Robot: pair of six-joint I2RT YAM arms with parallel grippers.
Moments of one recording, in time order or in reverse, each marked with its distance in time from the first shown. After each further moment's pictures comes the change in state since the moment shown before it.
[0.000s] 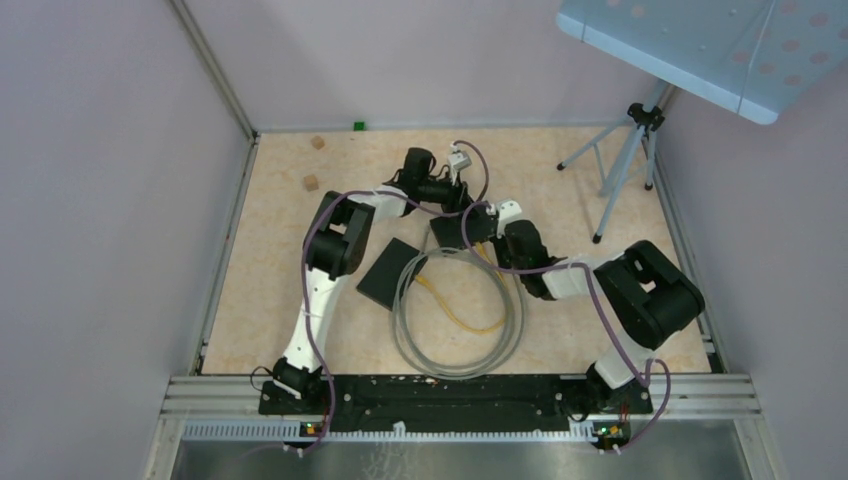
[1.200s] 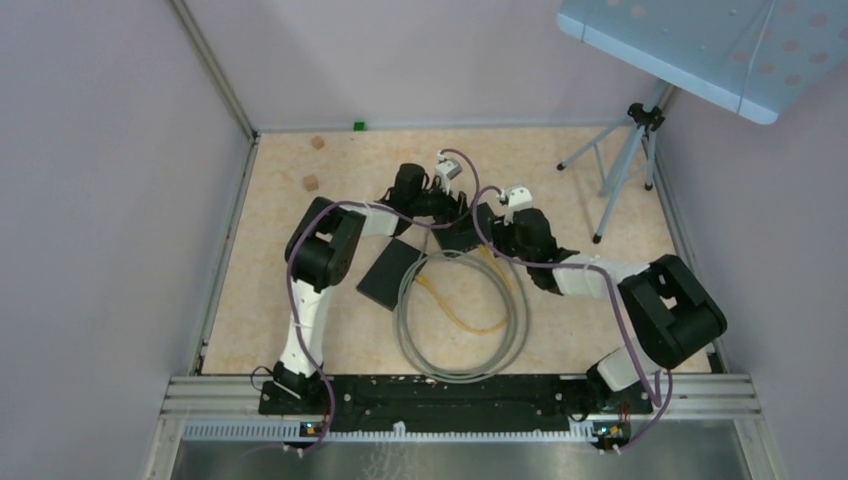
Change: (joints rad) left arm -0.017 -0.201 -0.341 0.229 -0.243 -0.132; right arm -0.028 -0.128 0.037 -0.098 -0.012 0.027
